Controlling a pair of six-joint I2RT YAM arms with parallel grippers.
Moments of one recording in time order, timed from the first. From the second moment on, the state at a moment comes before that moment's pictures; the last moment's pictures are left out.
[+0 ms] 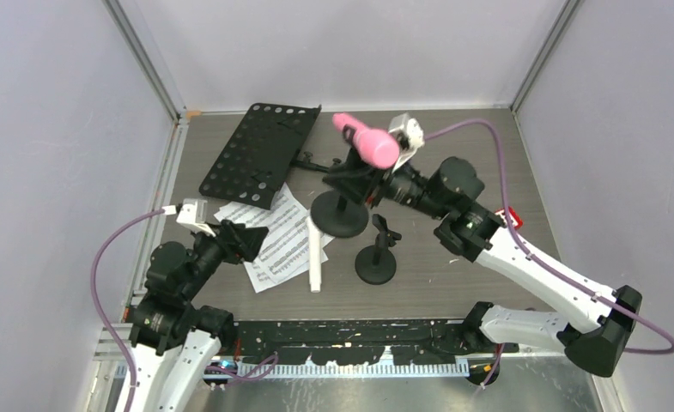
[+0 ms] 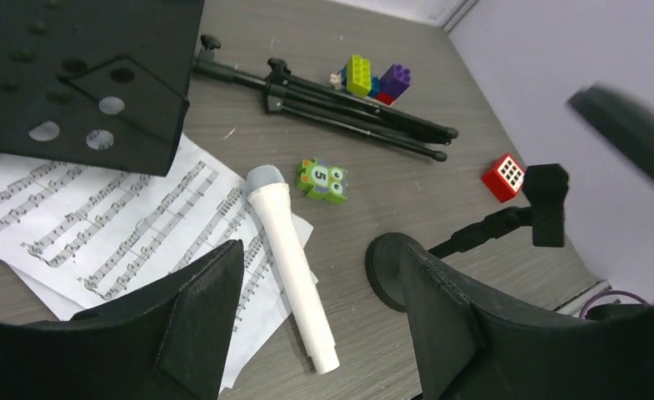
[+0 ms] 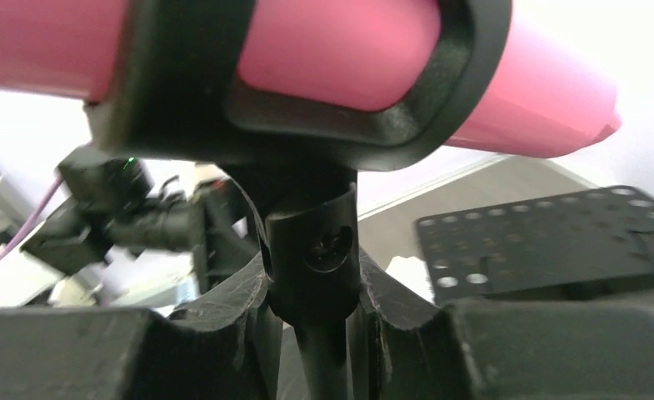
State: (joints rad) left arm -0.29 0.29 0.65 -0.52 0.19 -0.47; right arm 0.78 1.09 1.09 0.29 -0.34 0.36
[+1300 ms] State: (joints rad) left arm -0.29 0.16 0.66 -0.57 0.24 -0.42; right arm 1.26 0.94 0.34 0.67 -0.31 -0.15
